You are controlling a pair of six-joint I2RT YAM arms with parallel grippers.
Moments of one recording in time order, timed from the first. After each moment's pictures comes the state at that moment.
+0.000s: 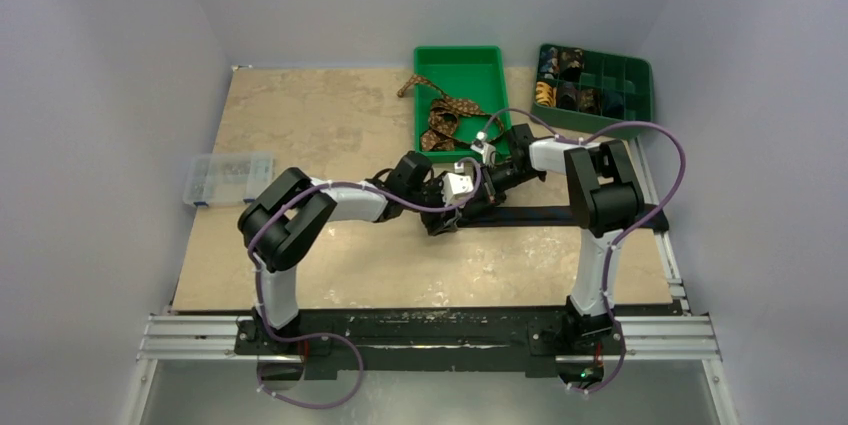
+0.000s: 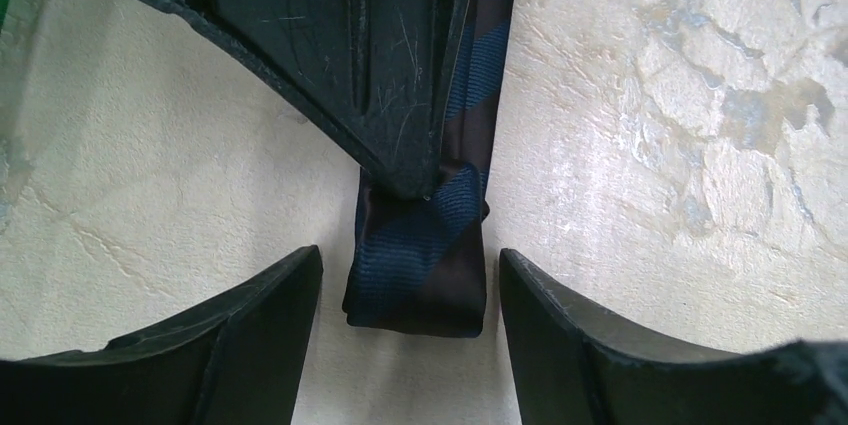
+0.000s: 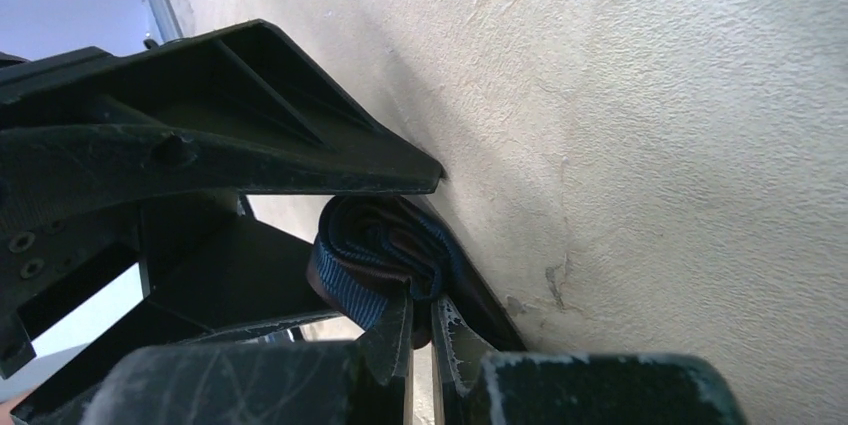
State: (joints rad) left arm -0.74 1.91 1.01 0.15 0.51 0.38; right arm 0.23 2.05 1.20 -0.58 -0.95 -0.14
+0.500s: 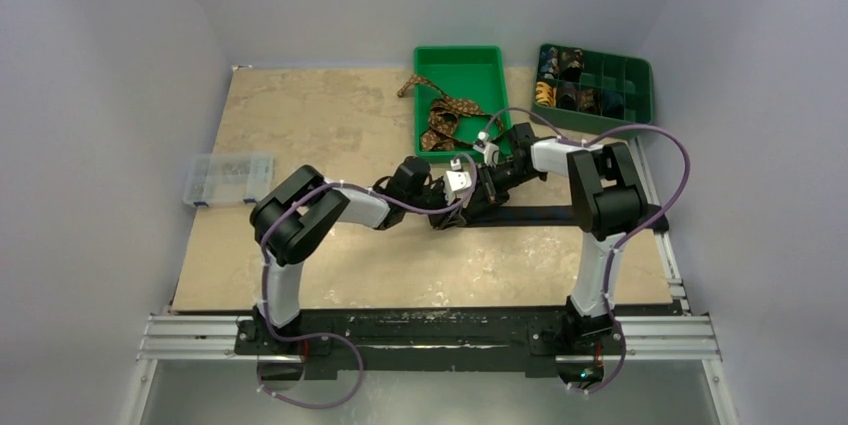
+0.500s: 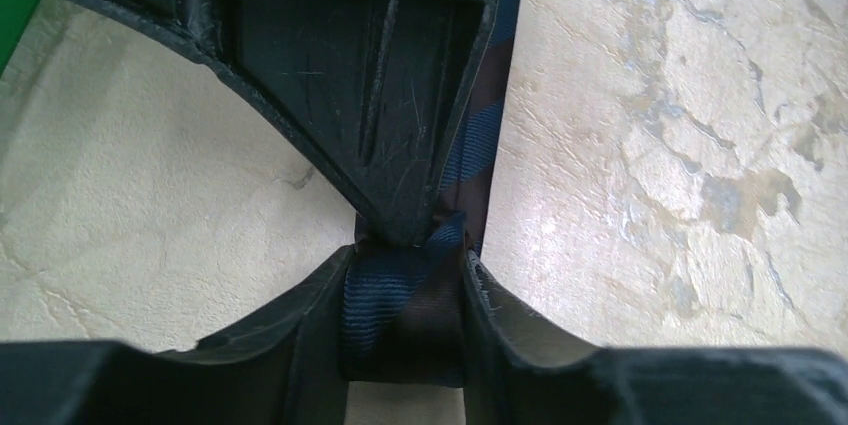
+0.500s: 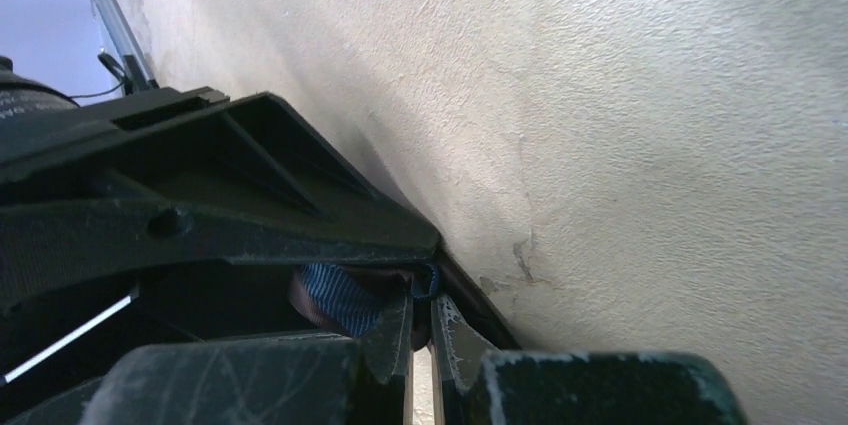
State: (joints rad) left arm -0.74 1.98 0.94 0.49 0.59 0.19; right arm 0.24 2.02 1.18 -0.57 -0.86 -0.10
